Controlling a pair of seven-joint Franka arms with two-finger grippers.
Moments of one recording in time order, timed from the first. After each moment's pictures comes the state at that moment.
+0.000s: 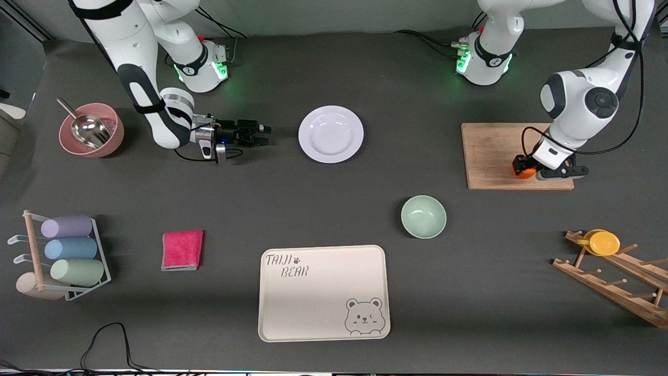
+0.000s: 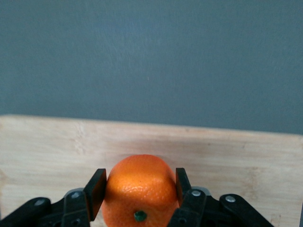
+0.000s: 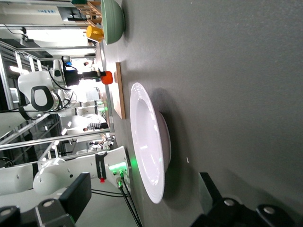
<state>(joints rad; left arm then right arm) 0.12 0.07 0.02 -2.64 0.03 2.77 0.05 0.40 0.32 -0.19 -2.71 1.74 1.86 -1.35</state>
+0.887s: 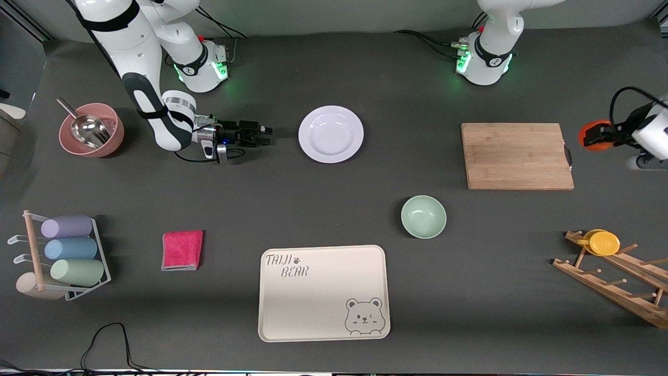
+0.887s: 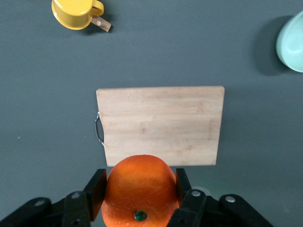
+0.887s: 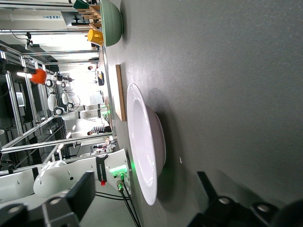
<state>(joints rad) 0.11 -0.05 0.01 -1.82 0.05 1.55 0.16 0.40 0.36 -0.19 -2.71 1.76 1.84 -1.38</state>
